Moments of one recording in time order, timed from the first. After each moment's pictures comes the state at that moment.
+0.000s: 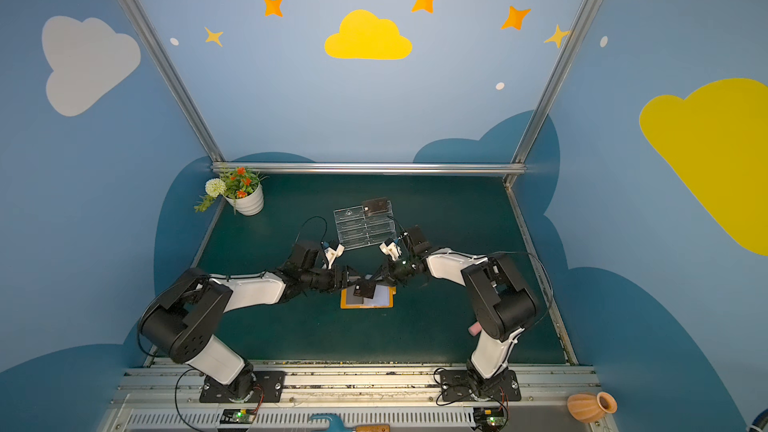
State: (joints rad) left arm -0.51 1.61 0.61 0.26 0.64 -0.75; right arm 0.54 1.75 0.91 -0.18 -0.88 0.65
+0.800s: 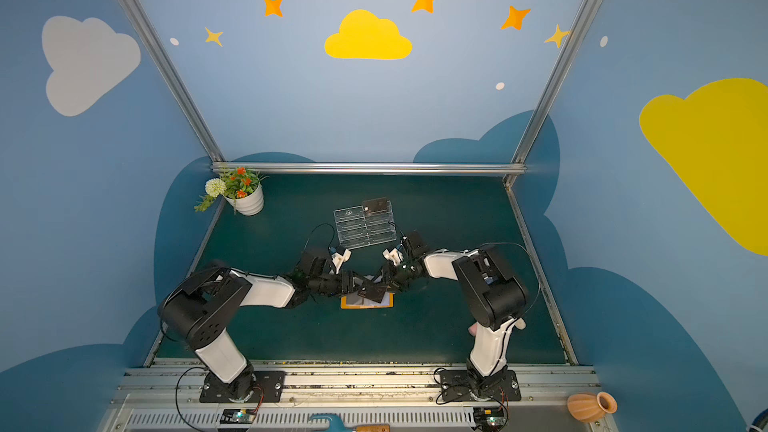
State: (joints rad) left arm -0.58 1.72 0.58 0.47 0.62 -0.84; right arm 0.53 1.82 0.87 -0.15 -0.84 0.70
